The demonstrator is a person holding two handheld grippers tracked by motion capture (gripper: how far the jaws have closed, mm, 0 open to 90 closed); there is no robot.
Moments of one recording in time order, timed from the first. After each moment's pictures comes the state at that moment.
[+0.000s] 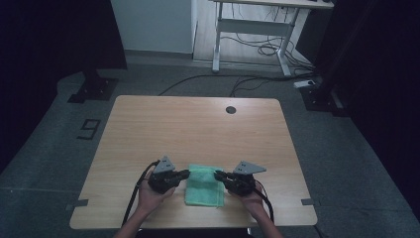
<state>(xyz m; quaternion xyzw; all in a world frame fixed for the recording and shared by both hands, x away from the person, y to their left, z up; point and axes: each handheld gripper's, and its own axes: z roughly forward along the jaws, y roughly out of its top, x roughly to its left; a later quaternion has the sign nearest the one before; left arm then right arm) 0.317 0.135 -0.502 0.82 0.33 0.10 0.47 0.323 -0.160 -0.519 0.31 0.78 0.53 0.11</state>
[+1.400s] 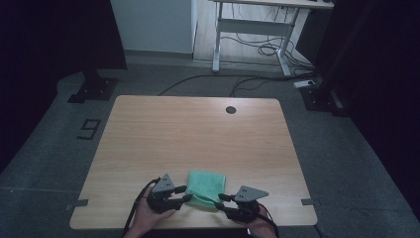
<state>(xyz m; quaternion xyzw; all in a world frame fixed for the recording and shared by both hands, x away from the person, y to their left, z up) 0.274 0.135 -0.516 0.83 0.31 0.06 0.46 0.258 -0.168 -0.536 0.26 0.82 0.51 0.09</state>
